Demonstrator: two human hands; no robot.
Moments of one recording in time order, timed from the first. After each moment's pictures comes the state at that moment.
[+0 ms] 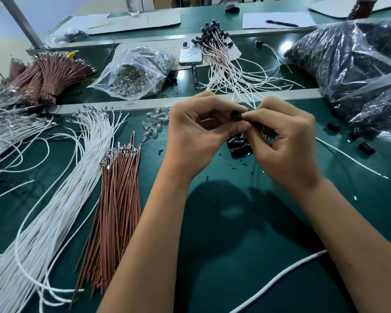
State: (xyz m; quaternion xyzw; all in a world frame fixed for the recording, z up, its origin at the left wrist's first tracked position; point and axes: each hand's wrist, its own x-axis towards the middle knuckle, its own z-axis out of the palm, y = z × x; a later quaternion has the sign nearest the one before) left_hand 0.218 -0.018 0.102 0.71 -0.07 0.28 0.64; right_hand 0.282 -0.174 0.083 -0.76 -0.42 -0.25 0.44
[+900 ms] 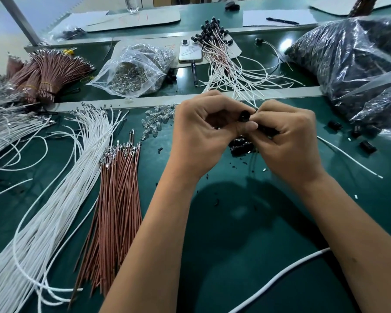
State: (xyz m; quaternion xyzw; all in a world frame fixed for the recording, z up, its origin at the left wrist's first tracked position) left_hand 0.225 -0.023 0.097 0.74 -0.09 0.30 0.59; right_hand 0.293 -0.178 0.075 -0.75 -0.43 -0.21 0.45
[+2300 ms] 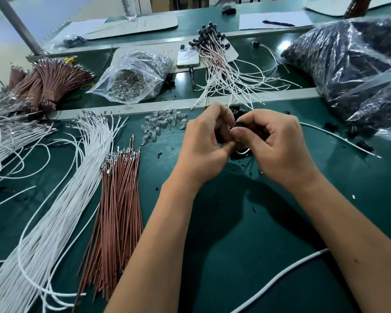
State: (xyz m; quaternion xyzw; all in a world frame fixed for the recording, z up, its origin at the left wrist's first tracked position) left_hand 0.233 -0.021 0.075 0.81 -0.01 0.20 0.56; right_hand 0.293 -0.173 0.070 -0.76 -0.38 -0.11 0.52
